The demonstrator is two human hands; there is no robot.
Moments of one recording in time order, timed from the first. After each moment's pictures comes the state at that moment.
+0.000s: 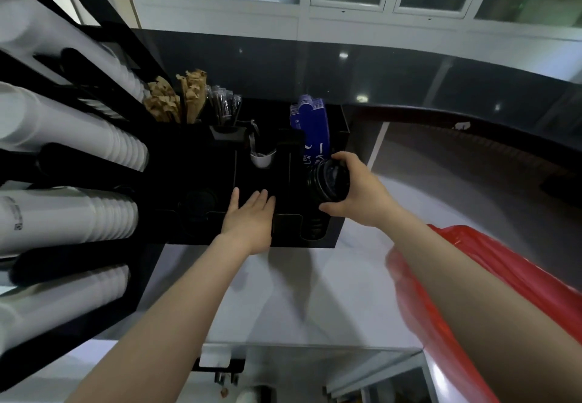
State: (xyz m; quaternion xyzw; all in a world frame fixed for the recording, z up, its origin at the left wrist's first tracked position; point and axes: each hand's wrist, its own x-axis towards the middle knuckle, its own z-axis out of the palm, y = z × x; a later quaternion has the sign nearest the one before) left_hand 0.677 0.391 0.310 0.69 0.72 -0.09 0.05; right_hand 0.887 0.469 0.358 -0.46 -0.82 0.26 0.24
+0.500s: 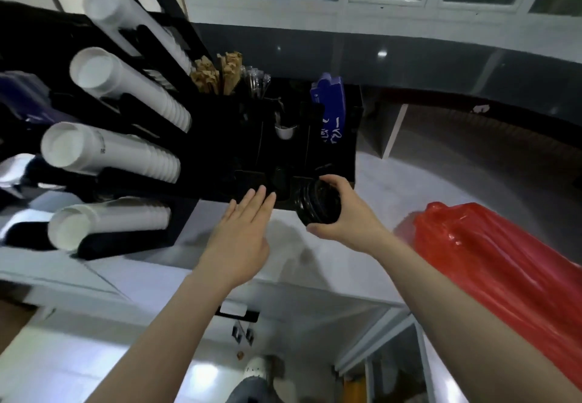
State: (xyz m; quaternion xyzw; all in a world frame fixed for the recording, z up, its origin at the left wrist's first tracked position) left_hand 0.705 0.241 0.321 0.68 0.73 0.11 0.02; right_hand 0.894 0.364 0.323 -0.38 -0.80 0.39 0.25
